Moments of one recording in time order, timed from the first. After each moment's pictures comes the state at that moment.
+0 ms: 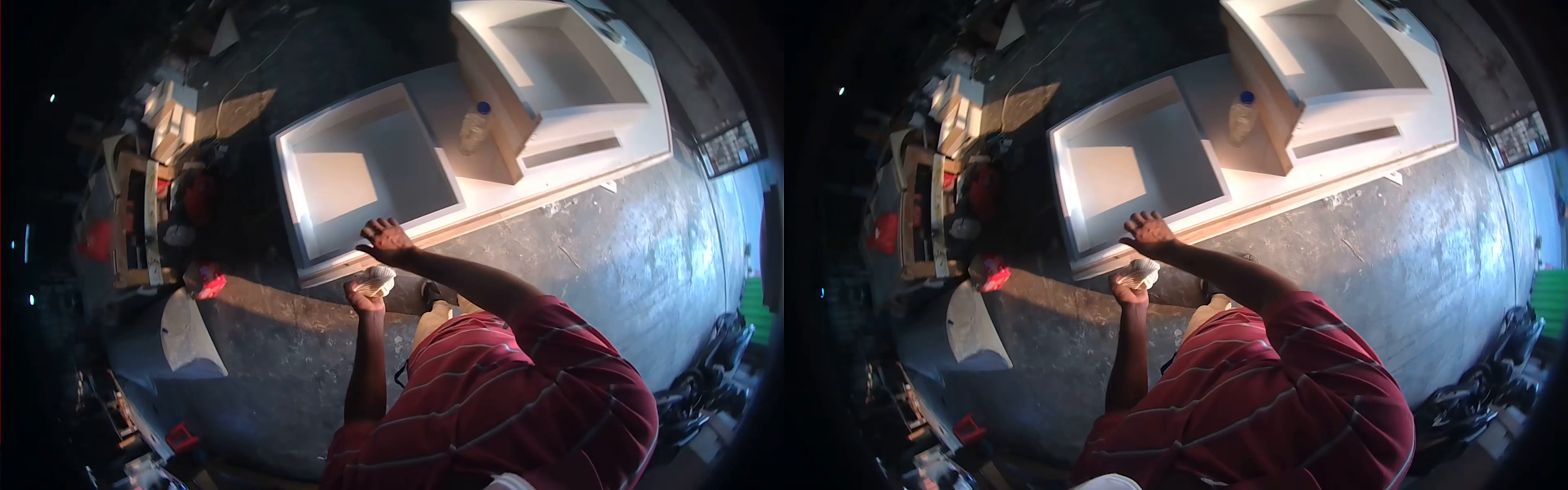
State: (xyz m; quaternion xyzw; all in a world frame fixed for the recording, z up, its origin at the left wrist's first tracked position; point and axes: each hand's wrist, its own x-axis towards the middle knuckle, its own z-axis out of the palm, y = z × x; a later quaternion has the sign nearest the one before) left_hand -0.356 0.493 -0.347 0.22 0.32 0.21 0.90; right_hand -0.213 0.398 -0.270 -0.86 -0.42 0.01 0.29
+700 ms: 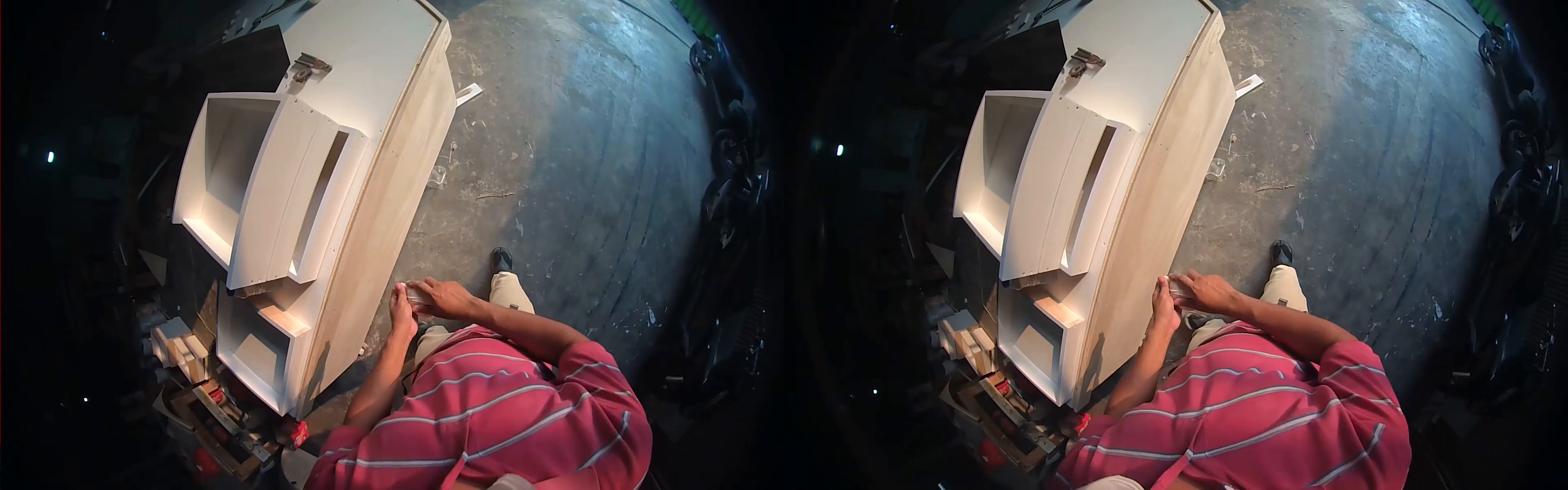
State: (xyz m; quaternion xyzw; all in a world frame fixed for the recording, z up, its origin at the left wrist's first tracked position) left_hand -0.262 0.013 -0.323 0.61 0.21 -0.32 0.70; right_hand -0.313 -0.146 -0.288 -0.86 -0.05 0.09 0.49
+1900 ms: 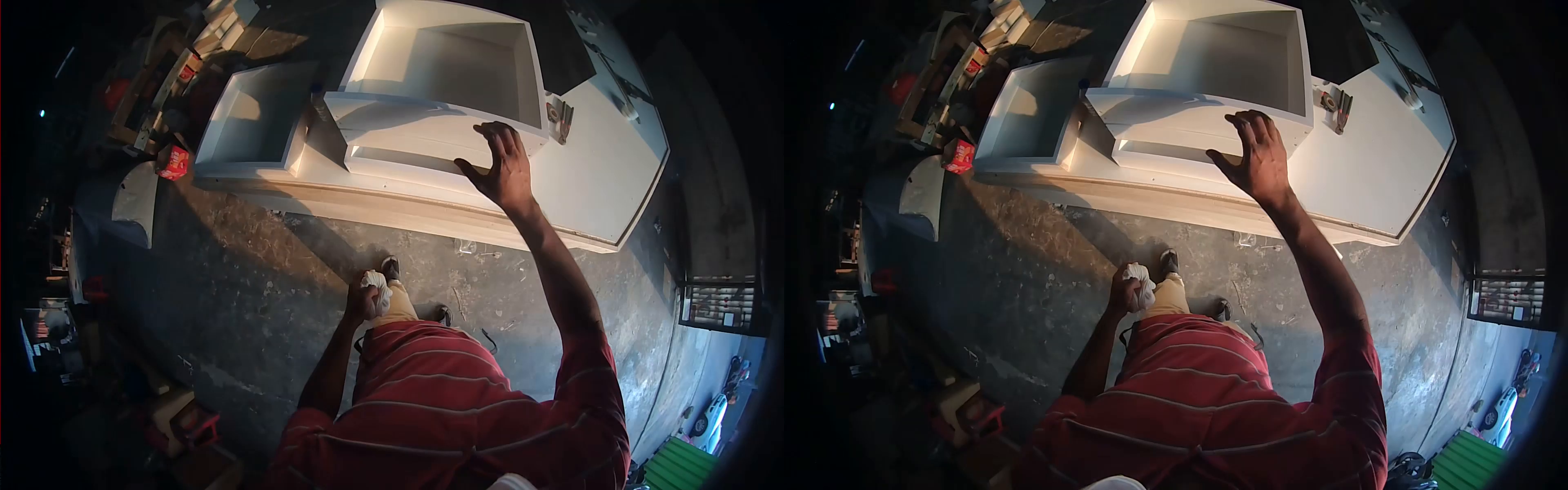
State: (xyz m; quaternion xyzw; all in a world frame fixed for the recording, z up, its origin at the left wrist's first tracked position) left_hand -0.294 -0.070 -0.305 0.62 0.31 0.14 0.70; right_hand 0.033 -0.201 -0.093 -0.79 -0.49 -0.23 0.28
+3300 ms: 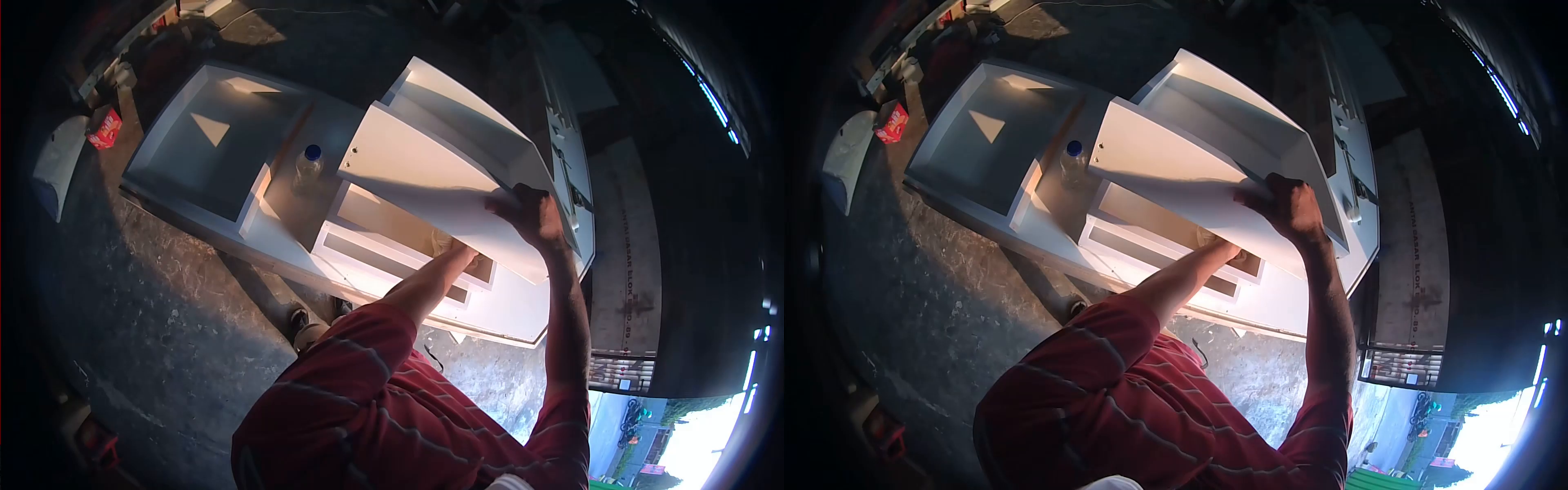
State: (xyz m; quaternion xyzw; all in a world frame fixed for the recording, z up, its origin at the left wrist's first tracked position) left_hand 0.226 -0.082 -0.258 0.90 0.03 0.21 0.37; right_hand 0.140 -0.072 0.044 -0.83 -0.53 -0.02 0.14
